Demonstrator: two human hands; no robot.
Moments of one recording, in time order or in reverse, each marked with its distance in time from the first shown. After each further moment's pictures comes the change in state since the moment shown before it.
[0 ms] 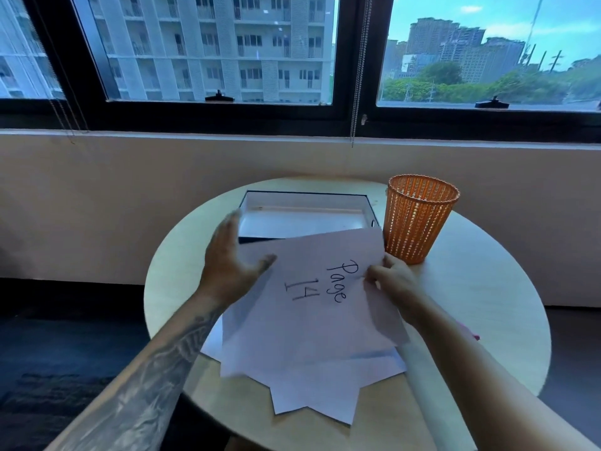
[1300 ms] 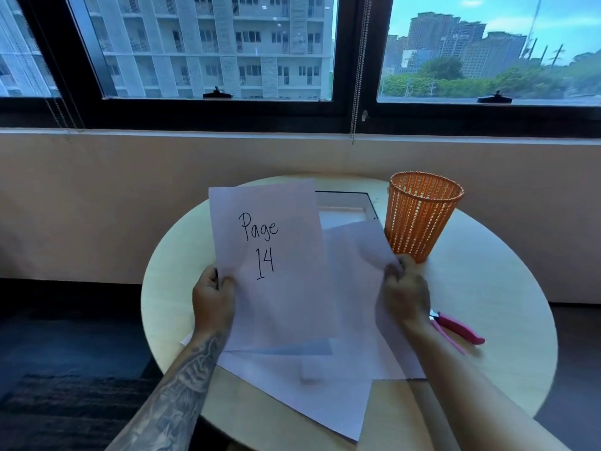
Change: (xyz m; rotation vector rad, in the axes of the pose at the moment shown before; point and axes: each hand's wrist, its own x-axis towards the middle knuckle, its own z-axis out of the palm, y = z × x) left_hand -0.042 -0.041 0.032 -0.509 0.243 -0.481; right_hand 0.016 0.047 0.002 -0.313 0.447 -0.277
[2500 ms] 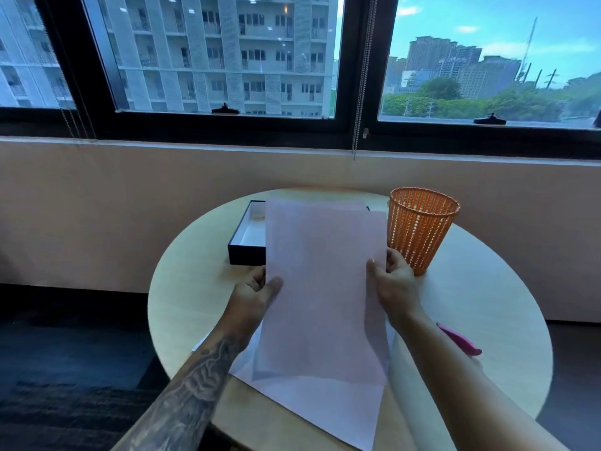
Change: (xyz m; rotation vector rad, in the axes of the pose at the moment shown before) left_hand -0.038 0.061 0.018 -0.287 -0.479 -0.161; right_hand -0.004 -0.058 -0.007 0.508 -0.182 0.105
